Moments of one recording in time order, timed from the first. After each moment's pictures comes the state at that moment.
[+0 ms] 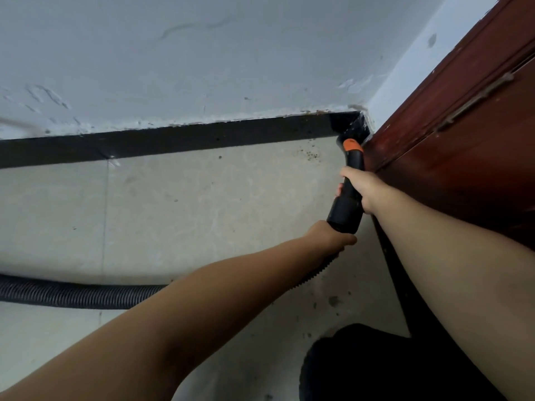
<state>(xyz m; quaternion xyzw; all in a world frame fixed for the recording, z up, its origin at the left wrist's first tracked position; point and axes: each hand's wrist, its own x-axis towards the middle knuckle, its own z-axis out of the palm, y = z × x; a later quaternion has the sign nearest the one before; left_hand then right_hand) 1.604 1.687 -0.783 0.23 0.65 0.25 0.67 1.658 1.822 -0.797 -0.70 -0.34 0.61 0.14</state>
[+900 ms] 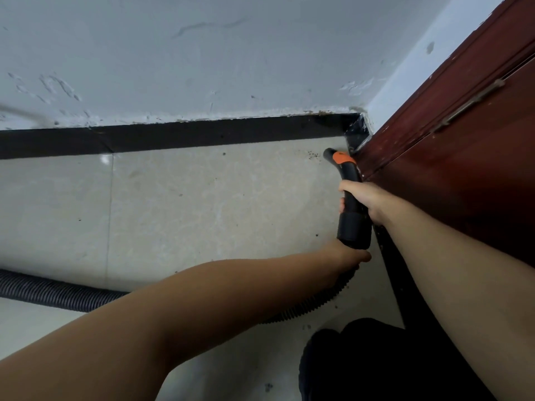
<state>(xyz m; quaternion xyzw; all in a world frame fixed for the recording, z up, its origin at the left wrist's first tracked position) 1.626 1.652 -0.753 0.18 0.59 0.27 0.74 1.672 1.792 -0.781 -0.69 -0.40 0.60 0.05</state>
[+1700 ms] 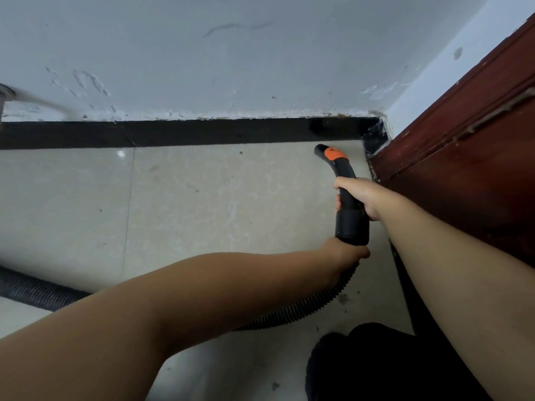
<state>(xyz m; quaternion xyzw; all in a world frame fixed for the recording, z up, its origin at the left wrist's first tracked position) 1.610 1.647 -0.763 0.11 0.61 0.32 0.71 1.634 1.785 -0.776 -0.66 -0.44 0.61 0.01</state>
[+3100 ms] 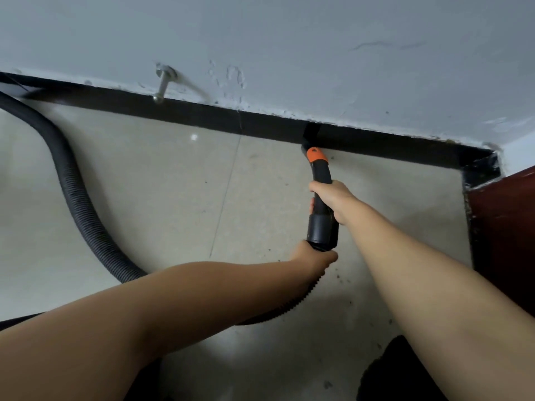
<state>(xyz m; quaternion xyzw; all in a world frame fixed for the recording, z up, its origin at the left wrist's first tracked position) 1.483 1.522 -0.788 0.04 0.71 0.41 0.57 1.455 1.652 -0.776 -0.56 -0.51 0.65 -0.04</state>
